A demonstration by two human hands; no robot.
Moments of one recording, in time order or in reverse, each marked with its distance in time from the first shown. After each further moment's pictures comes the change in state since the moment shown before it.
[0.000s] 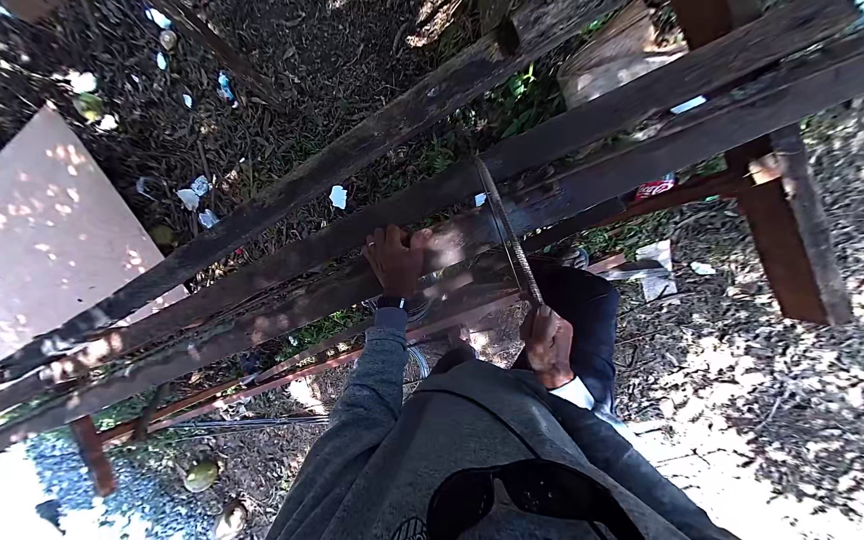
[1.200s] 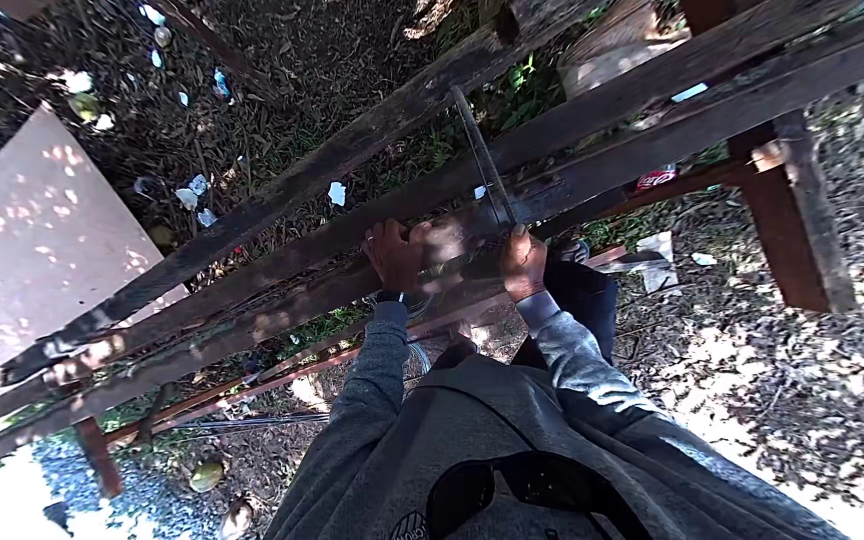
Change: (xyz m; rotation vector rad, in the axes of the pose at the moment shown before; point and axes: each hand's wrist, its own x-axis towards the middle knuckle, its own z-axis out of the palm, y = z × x) left_hand 0.010 0.008 -0.001 0.014 0.021 -0.076; right_hand 0.091 -0.011 0.049 -0.114 -0.021 -0.029
